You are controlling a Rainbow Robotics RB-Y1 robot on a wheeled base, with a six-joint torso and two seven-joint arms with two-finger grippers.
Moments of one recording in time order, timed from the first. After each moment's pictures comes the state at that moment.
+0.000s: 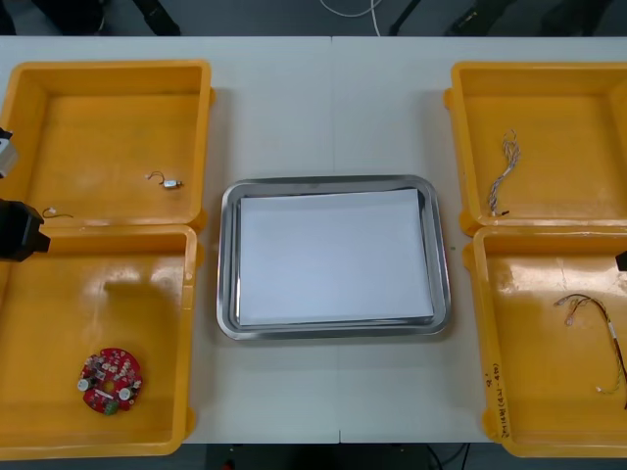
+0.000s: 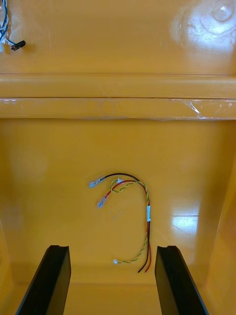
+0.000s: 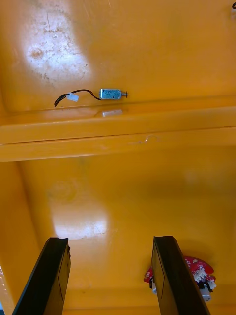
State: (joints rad) right arm -0.13 -1.05 -0.18 -2.01 -1.07 1.67 1.24; left arm -0.28 0.70 0.28 -2.05 0.70 1.91 -1.46
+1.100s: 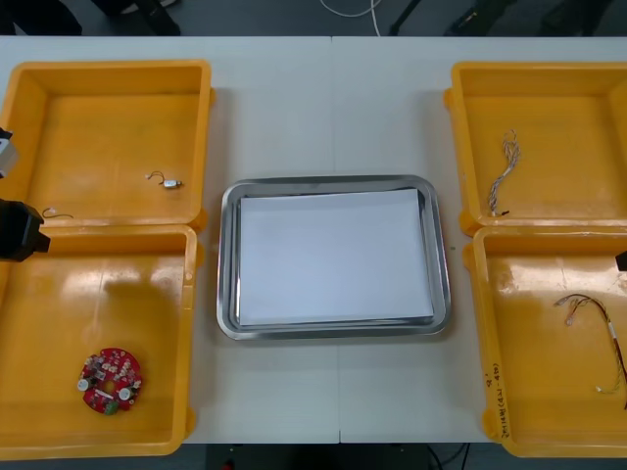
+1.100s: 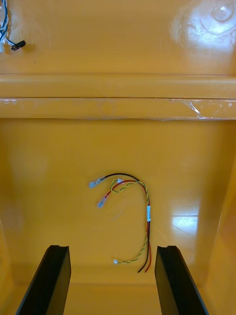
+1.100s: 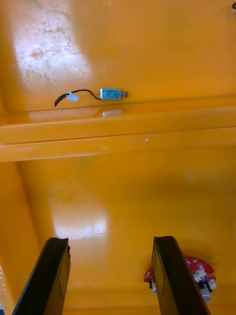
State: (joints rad) right arm -0.13 -1.05 -0.18 -2.01 -1.07 1.67 1.24; left arm -0.28 0.70 0.28 -2.05 0.70 1.91 -1.46
